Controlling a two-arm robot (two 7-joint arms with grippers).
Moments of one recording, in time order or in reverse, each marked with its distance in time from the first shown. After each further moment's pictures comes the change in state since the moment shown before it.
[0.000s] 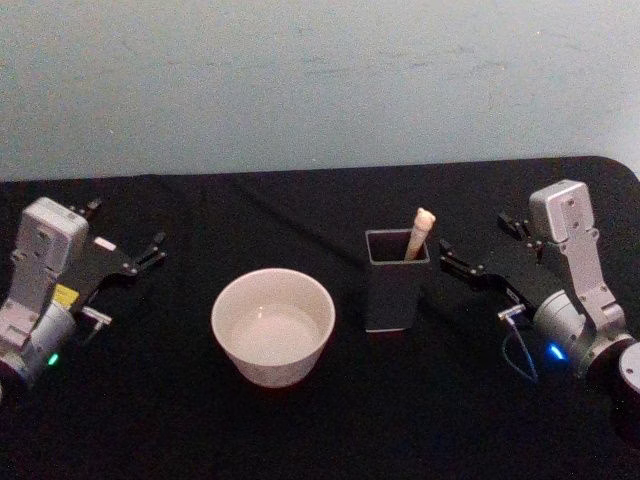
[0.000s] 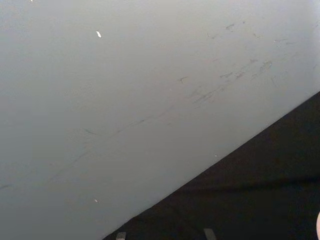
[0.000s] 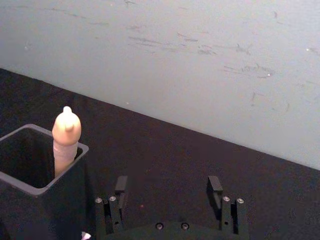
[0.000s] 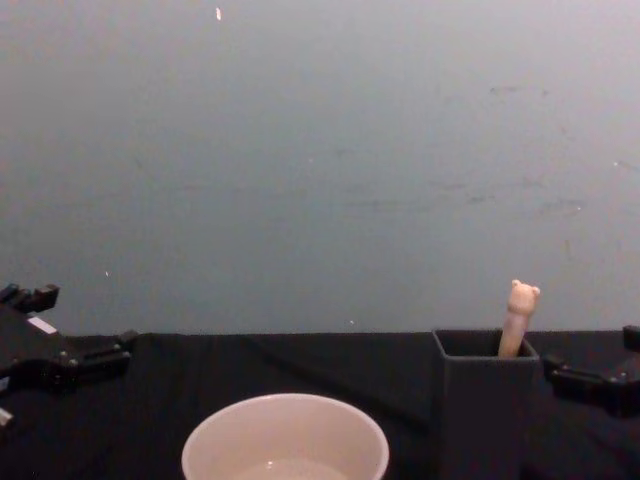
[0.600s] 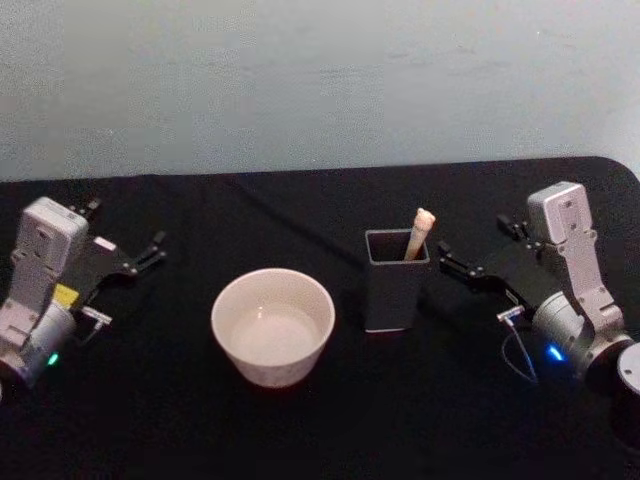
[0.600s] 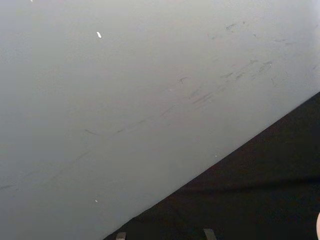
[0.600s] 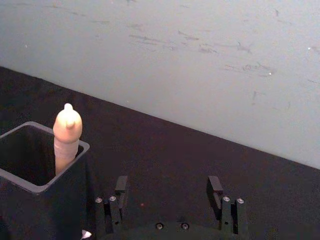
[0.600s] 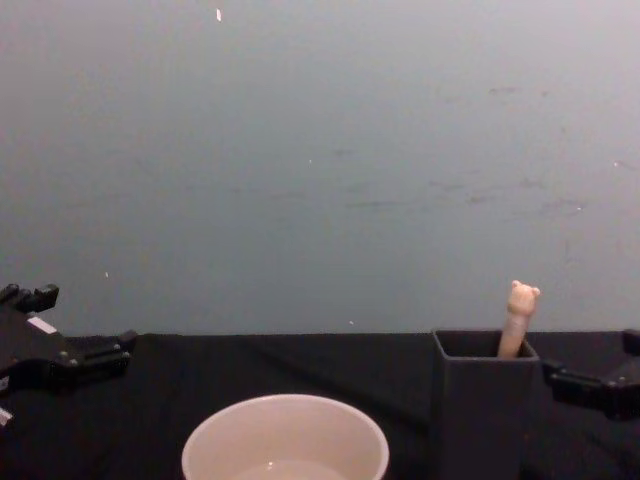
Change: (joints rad) left arm 0.000 0.000 0.000 0.000 0.000 0.000 0.000; right arm 0.000 -0.002 -0.001 0.004 -0.005 0.001 0.001
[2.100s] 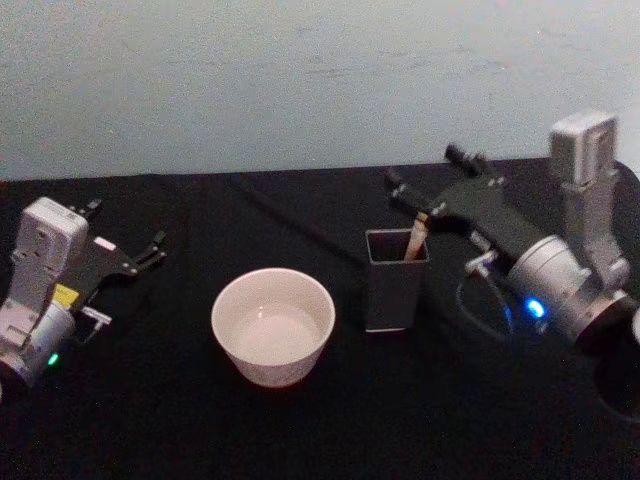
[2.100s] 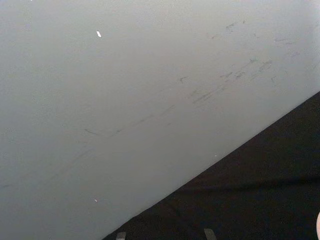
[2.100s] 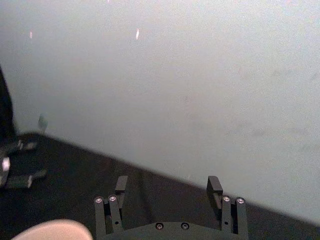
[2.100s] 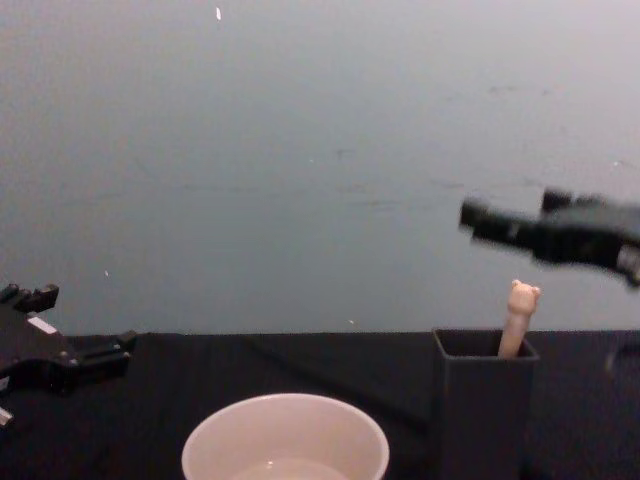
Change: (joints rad) left arm 0.000 0.000 0.000 0.000 0.000 0.000 0.000; right arm -0.001 0.009 -0.047 -0.214 0.222 -0.001 0.084
